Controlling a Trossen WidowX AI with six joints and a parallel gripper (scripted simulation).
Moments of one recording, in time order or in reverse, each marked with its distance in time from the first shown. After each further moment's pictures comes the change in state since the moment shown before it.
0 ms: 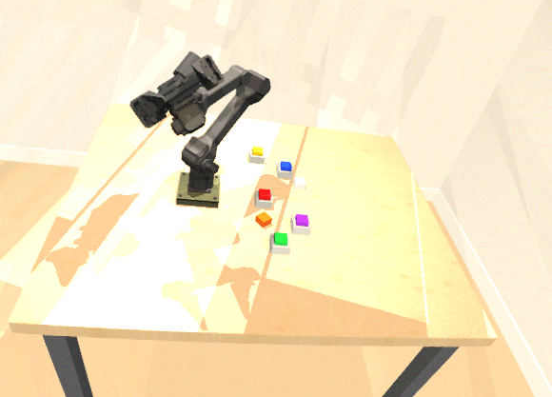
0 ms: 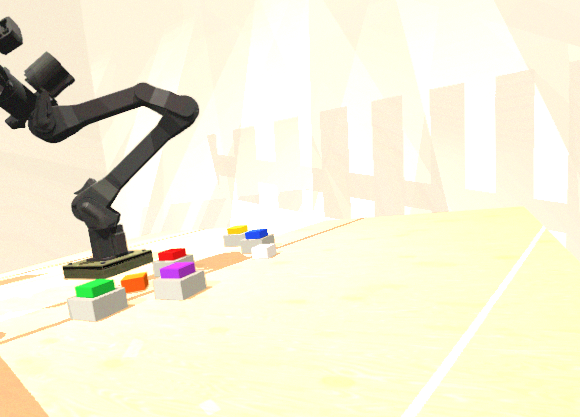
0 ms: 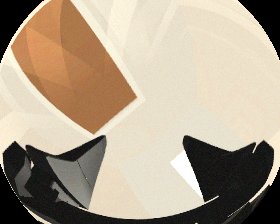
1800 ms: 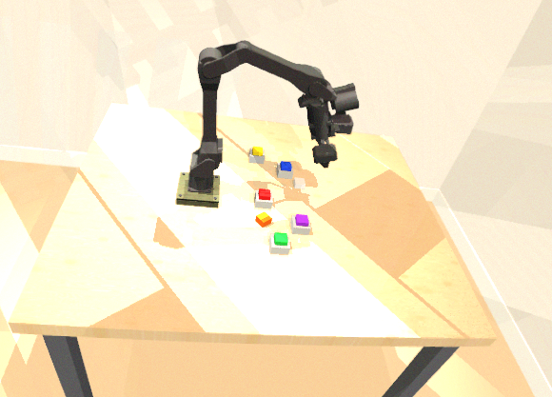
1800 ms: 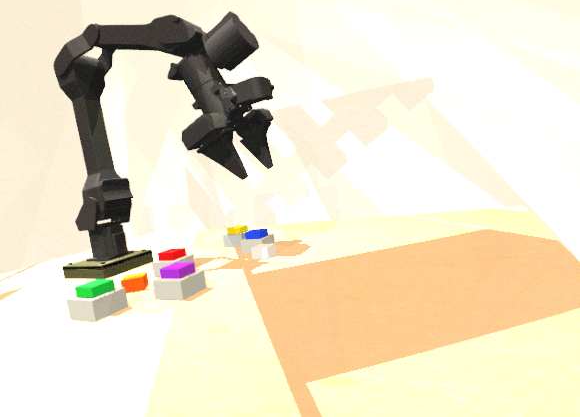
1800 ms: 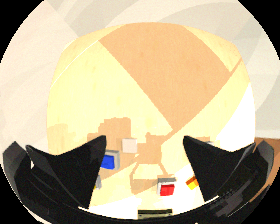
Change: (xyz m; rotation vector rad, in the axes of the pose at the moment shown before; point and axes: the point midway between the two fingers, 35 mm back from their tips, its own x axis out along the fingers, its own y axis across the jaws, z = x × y) arm -0.231 -0.297 0.331 1.169 -1.121 2.096
